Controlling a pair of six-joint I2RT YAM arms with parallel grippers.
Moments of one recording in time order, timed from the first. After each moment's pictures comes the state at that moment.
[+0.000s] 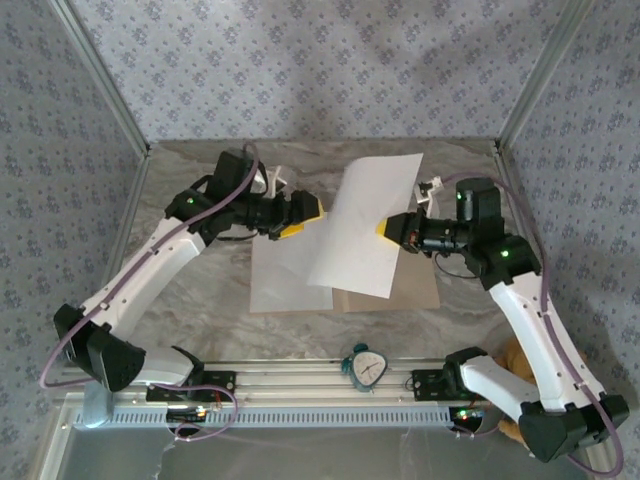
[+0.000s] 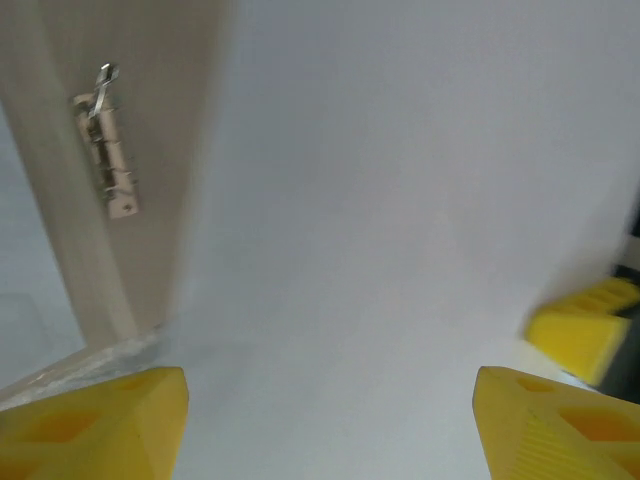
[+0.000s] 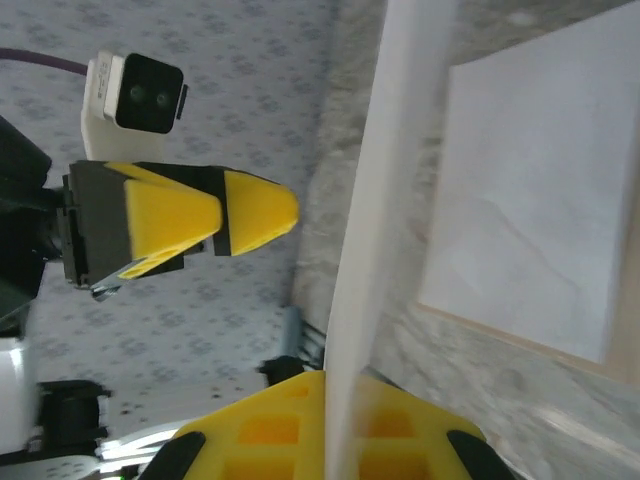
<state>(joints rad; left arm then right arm) -0.58 1.37 1.39 -0.75 0.61 -0.83 0.28 0.98 1.17 -0.76 -0.76 0.73</state>
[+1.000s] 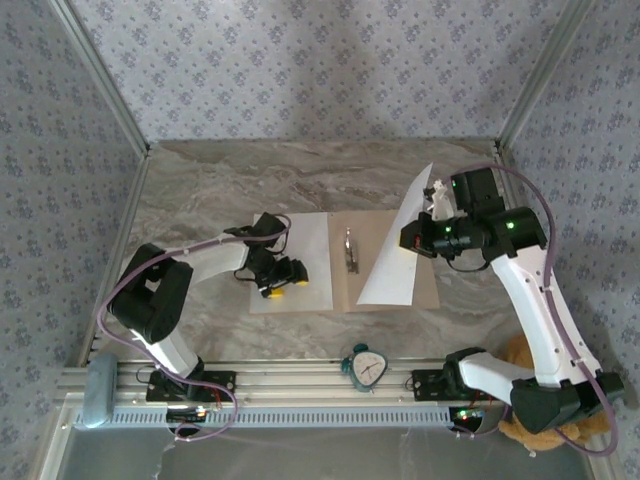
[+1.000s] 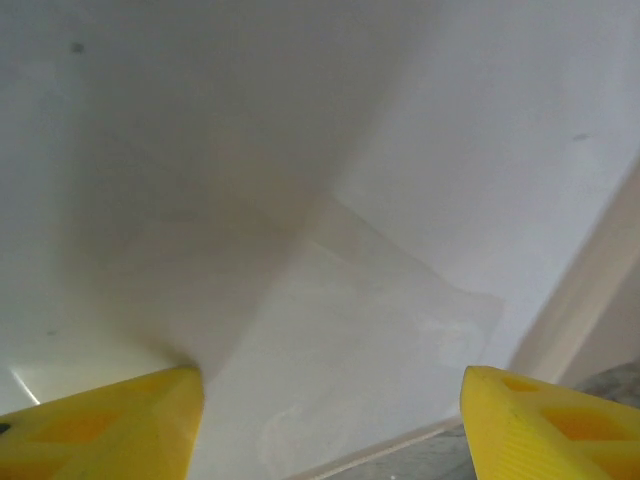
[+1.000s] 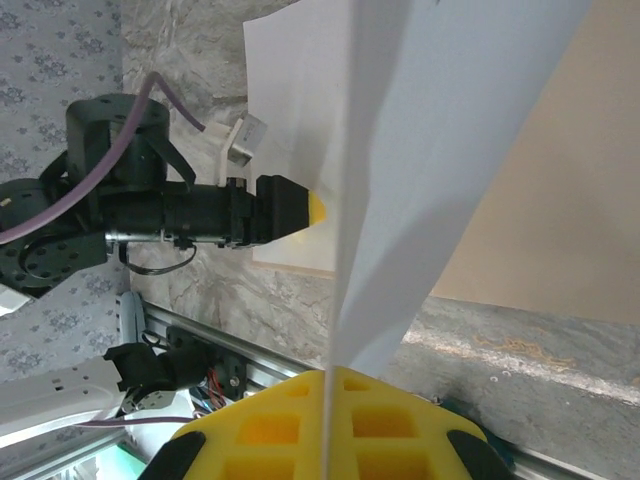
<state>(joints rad) -0.56 1.68 0.92 -0.56 0.41 -0.81 0.26 1.13 1.38 -1.22 -0.54 0.48</state>
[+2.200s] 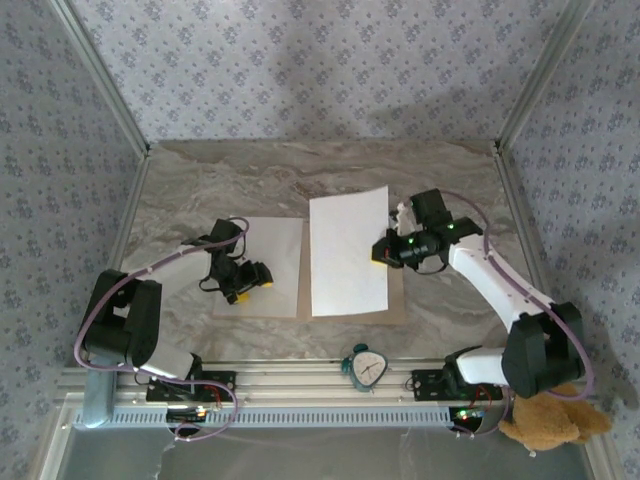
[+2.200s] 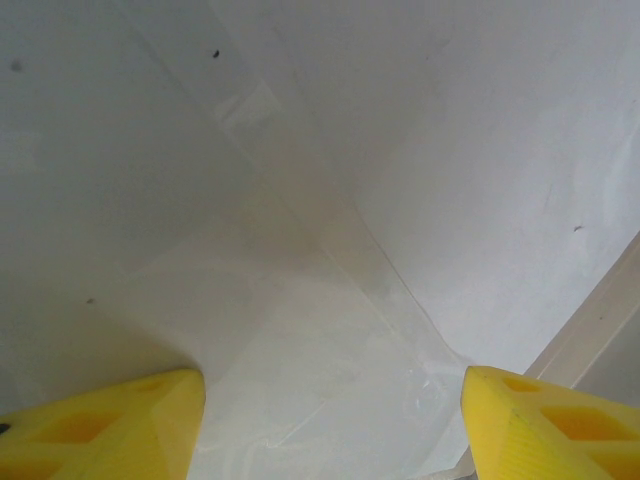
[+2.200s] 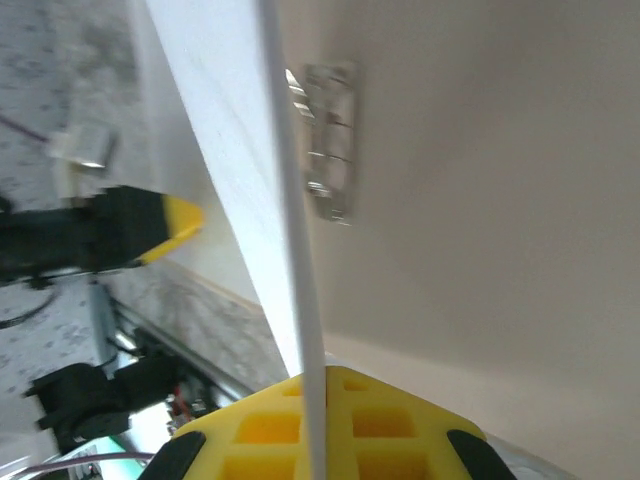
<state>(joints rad) -0.32 1.48 0.74 -0.62 0.37 -0.70 0.32 1.32 0.95 -0.72 -0.61 0.53</state>
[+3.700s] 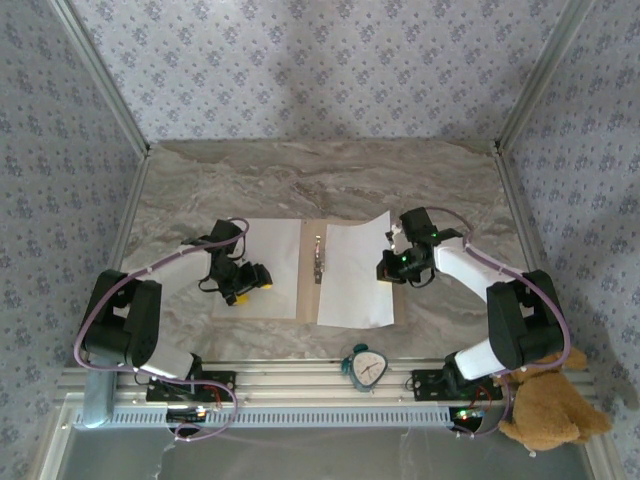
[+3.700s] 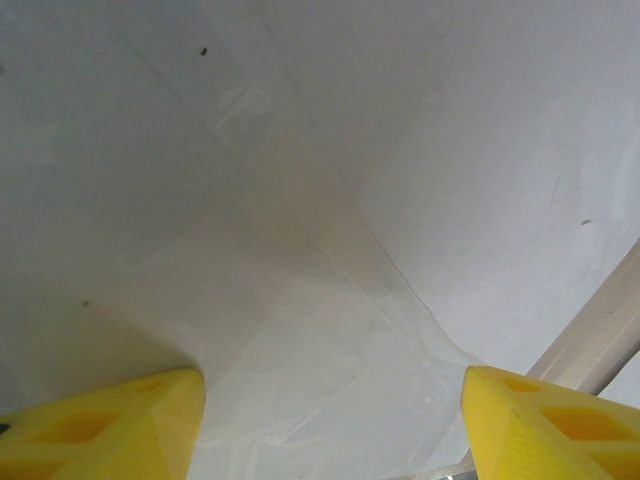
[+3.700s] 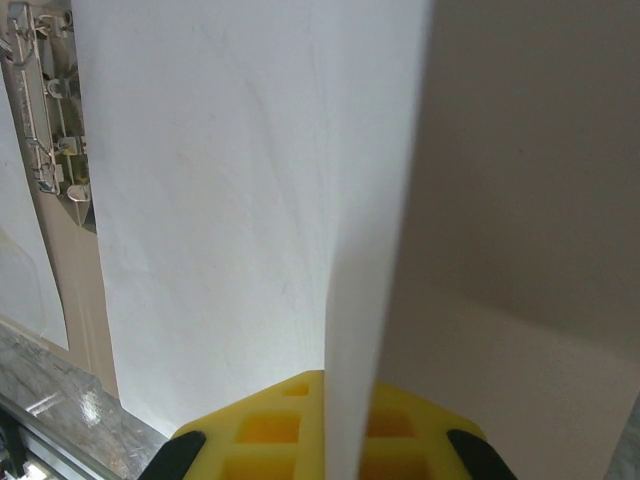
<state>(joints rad) -0.32 1.48 0.75 -0.64 0.37 -0.69 0.33 1.46 0.83 -0.60 -0.43 0.36</state>
